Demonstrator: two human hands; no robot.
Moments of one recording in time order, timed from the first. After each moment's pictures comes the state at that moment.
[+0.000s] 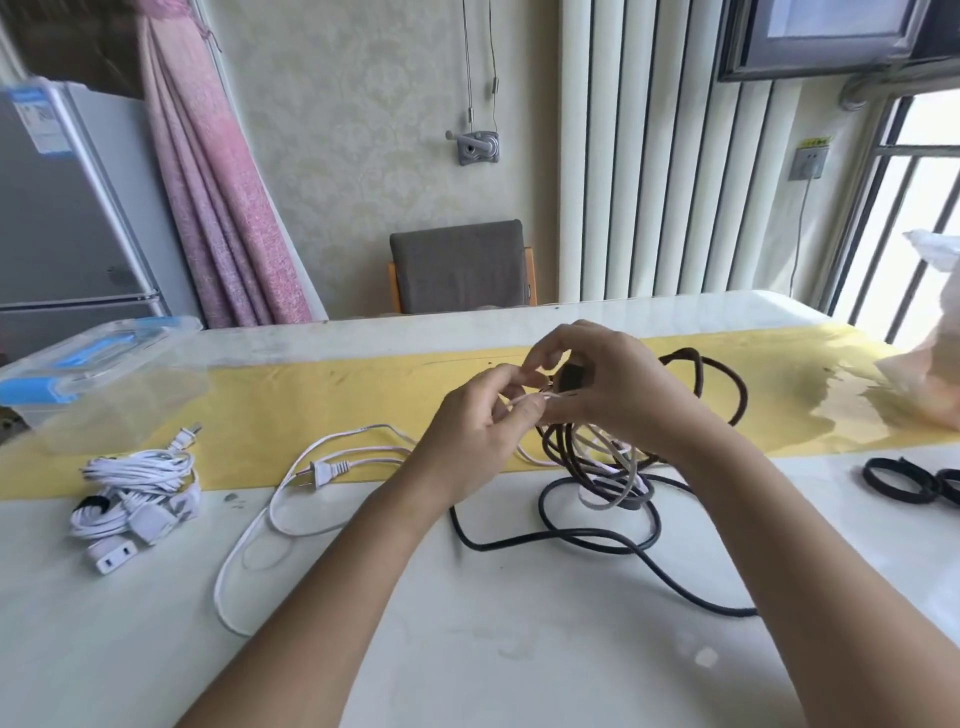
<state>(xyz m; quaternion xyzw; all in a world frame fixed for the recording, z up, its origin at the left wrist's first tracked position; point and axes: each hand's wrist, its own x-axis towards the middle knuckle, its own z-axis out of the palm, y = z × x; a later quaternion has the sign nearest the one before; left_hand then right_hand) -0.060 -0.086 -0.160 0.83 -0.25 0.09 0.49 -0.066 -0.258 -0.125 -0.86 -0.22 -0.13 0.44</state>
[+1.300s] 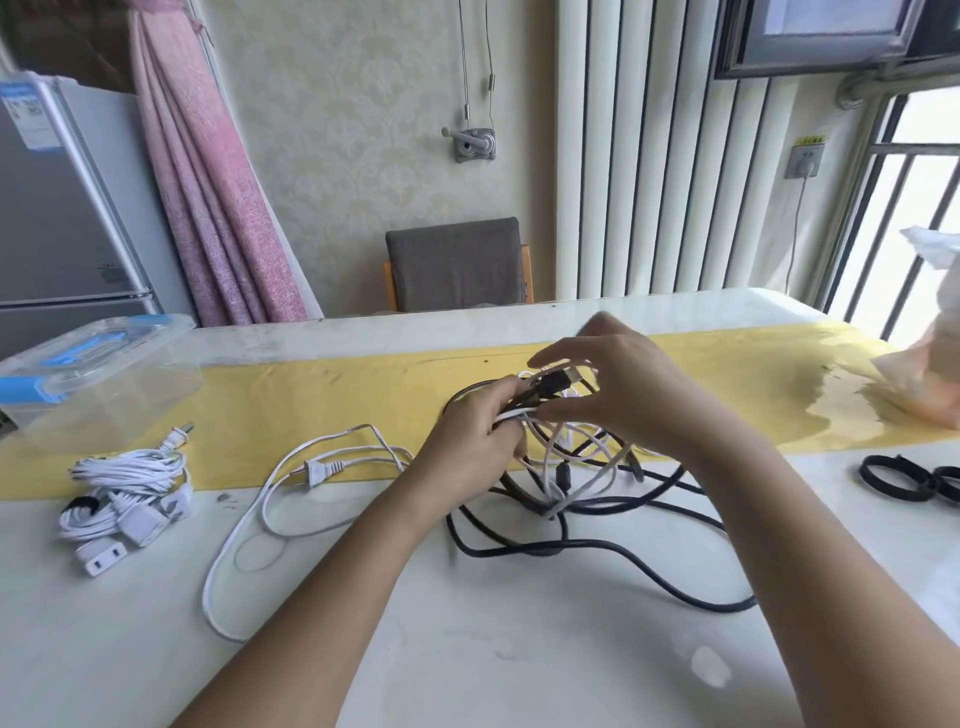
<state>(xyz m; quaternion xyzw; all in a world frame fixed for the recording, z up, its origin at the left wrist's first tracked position) -0.060 -0.089 -0.162 0.86 -0.24 0.06 0.45 -0.073 -0.261 -0.119 -0.94 -0.18 -0.17 0.24</state>
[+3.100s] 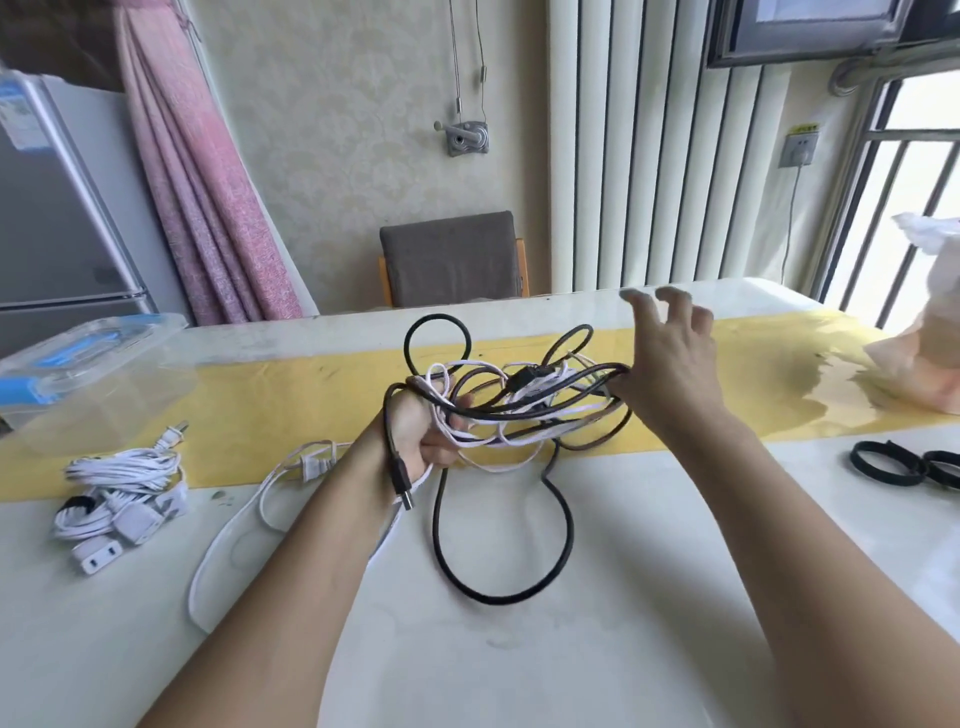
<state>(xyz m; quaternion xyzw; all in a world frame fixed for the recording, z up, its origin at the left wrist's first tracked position) -0.031 -0.068 -0.165 0.60 0.05 -0.18 0.78 -0.037 -0.292 -0.152 -0.94 0.05 -0.26 0.19</state>
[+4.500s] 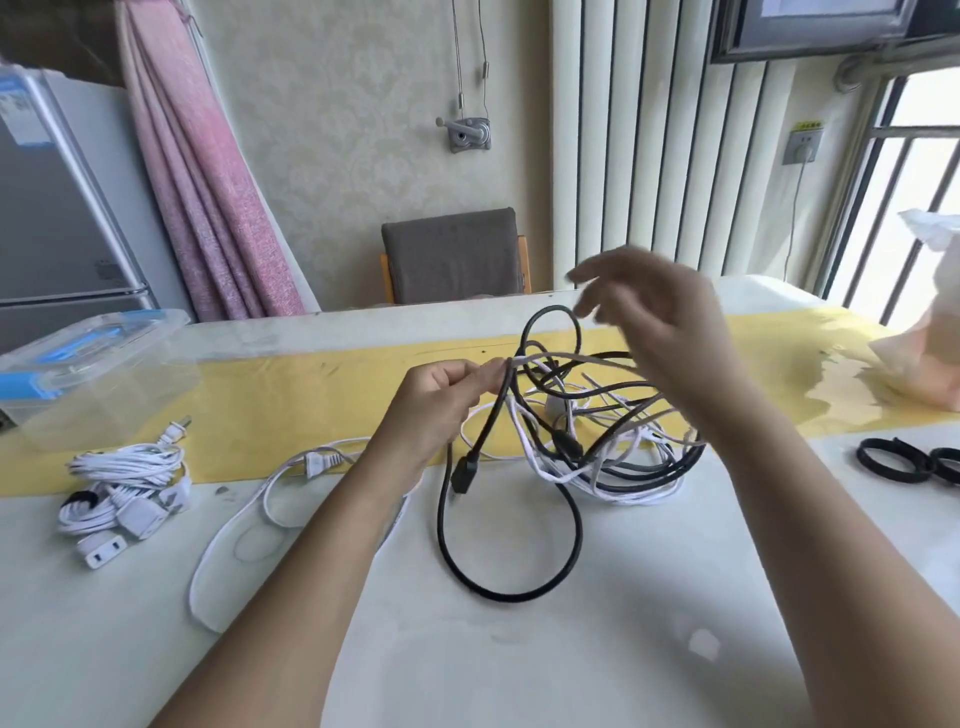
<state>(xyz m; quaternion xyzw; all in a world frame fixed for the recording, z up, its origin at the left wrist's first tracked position) -0.055 -0.076 -0.153 0.76 -0.13 0.02 0.64 -0.075 -0.271 -0.109 -0.79 -0.20 -0.33 0.48</state>
